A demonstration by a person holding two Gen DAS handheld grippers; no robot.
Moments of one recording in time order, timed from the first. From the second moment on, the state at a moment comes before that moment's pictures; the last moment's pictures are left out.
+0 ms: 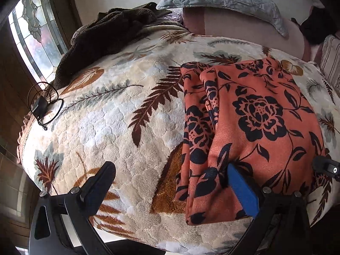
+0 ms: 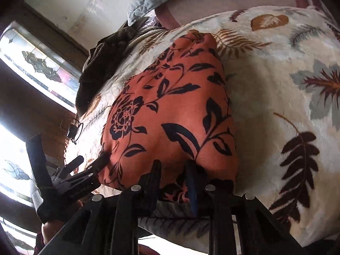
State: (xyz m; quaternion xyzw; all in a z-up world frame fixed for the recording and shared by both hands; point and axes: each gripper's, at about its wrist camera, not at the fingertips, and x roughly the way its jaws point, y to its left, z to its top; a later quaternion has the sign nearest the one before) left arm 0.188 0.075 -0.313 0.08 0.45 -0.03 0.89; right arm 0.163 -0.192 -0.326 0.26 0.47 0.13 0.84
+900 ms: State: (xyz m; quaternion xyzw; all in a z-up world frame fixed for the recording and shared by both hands) left arm 0.201 0.057 -0.306 0.07 0.38 -0.07 0.92; right arm 0.264 -0.233 -0.316 0.32 0.43 0.10 0.83
